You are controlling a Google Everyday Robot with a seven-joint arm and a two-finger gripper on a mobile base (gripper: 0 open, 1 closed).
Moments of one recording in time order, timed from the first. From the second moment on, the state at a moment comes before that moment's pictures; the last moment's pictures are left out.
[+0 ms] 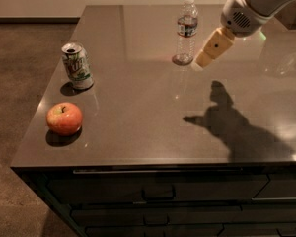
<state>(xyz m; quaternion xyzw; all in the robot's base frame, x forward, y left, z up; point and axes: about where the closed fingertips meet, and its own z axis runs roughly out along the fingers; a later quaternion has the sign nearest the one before) 0.604 -0.180 0.969 -0.45 0.85 0.02 0.28</state>
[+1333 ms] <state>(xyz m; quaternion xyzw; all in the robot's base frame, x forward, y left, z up) 0.741 -0.154 0.985 -0.31 0.85 0.09 0.42</state>
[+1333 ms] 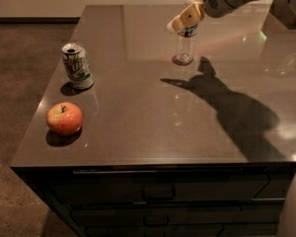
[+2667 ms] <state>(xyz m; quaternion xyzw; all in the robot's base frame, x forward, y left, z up) 0.781 -0.146 0.972 -0.30 0.85 0.11 0.42</state>
